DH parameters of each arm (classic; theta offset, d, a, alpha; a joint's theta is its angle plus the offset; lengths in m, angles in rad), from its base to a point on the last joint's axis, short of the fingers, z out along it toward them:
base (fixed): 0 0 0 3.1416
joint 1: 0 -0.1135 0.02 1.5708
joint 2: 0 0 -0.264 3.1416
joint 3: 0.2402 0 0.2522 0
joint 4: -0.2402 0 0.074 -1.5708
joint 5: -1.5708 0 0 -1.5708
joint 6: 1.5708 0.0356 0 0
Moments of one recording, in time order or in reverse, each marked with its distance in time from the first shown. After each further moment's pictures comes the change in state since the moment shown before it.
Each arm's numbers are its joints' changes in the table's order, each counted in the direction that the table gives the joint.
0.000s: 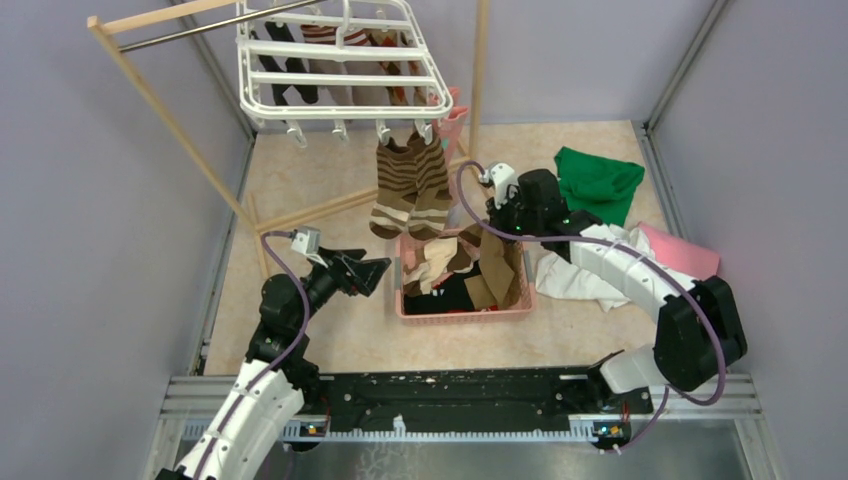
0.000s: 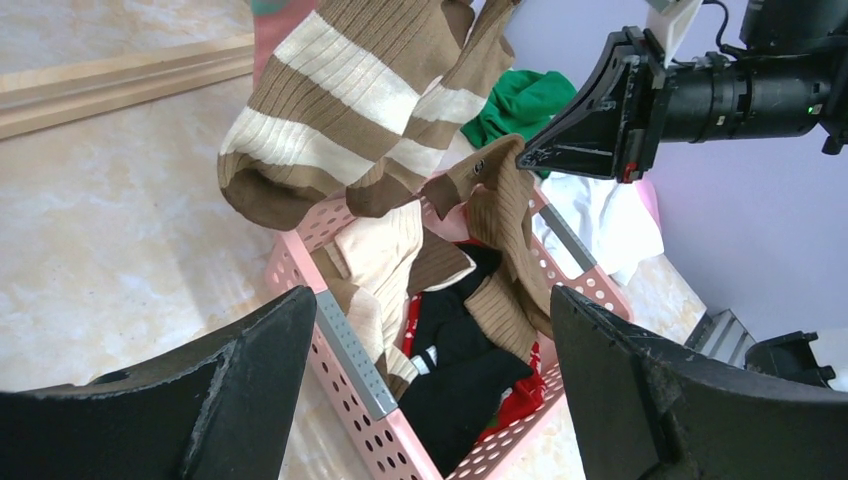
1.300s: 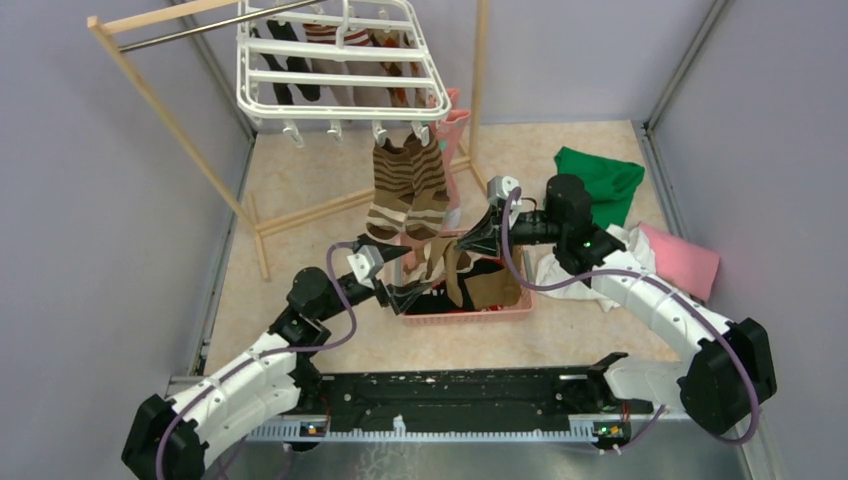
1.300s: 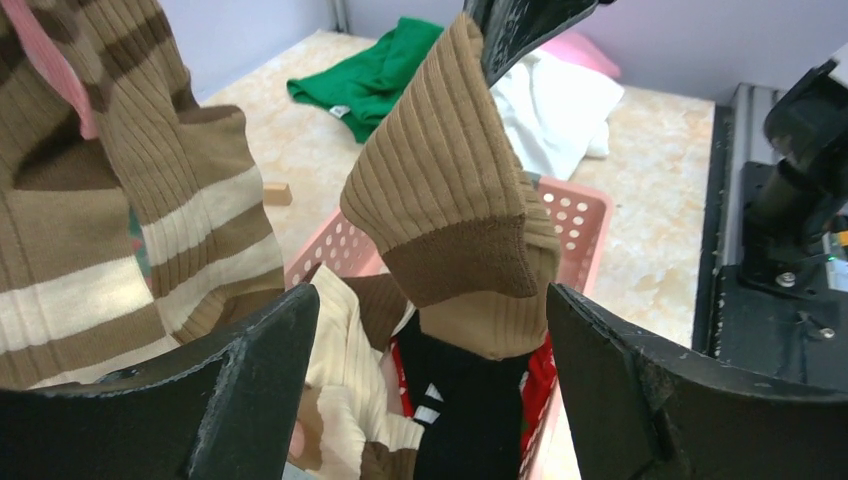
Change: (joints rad) left arm 0.325 0.245 0.033 0.319 -0.123 0.527; right arm -0.018 -0.232 -0.120 0.367 0.822 -0.016
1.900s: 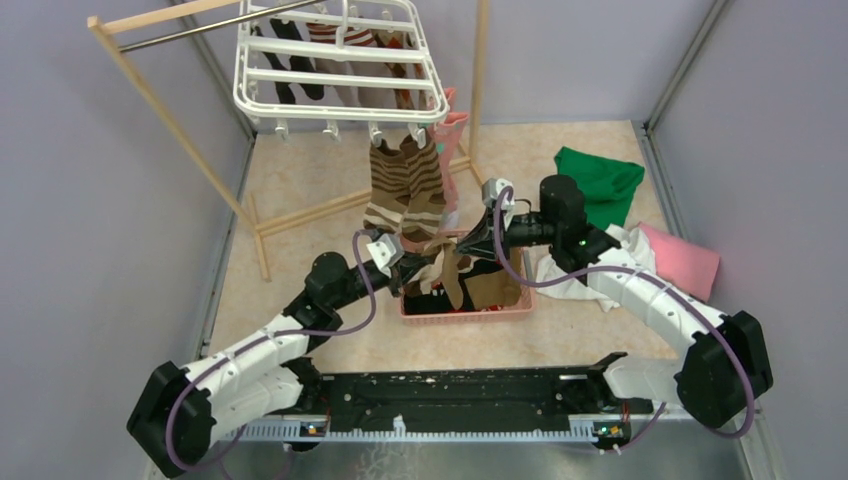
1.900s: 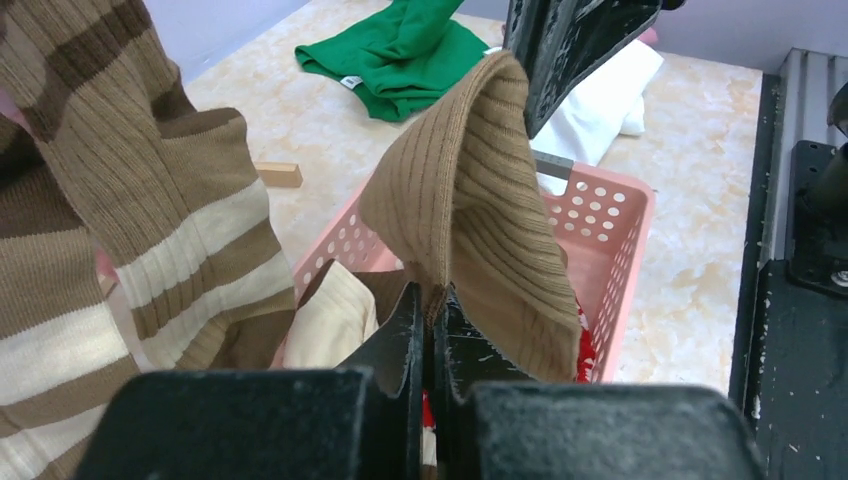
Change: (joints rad) left arm 0.060 0.227 0.093 0.023 0.097 0.064; right arm -0.005 0.037 0.000 -0.010 -0.002 0.006
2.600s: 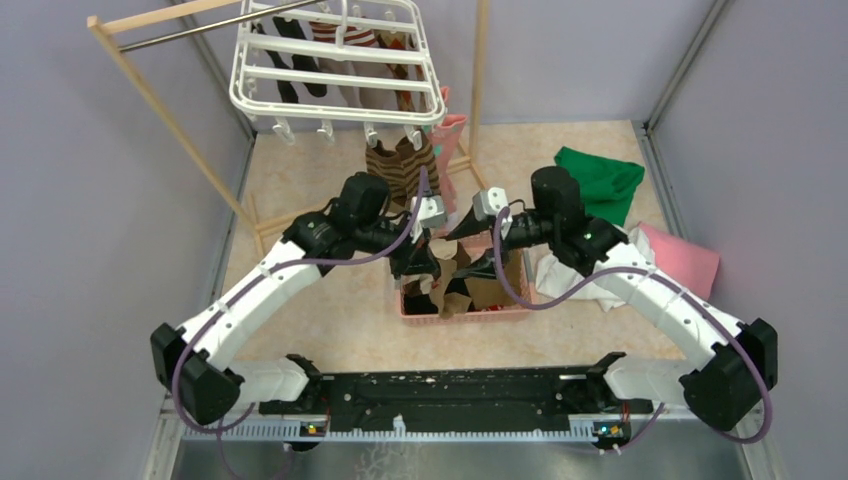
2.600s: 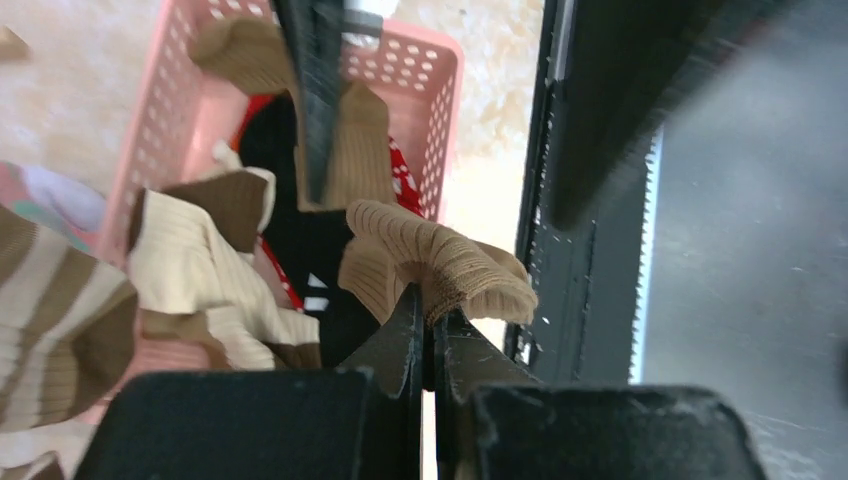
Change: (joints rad) left arm 0.000 0.264 0.793 -1.194 -0.311 0.222; right arm -0.052 -0.016 0.169 -0.335 0.037 -0.318
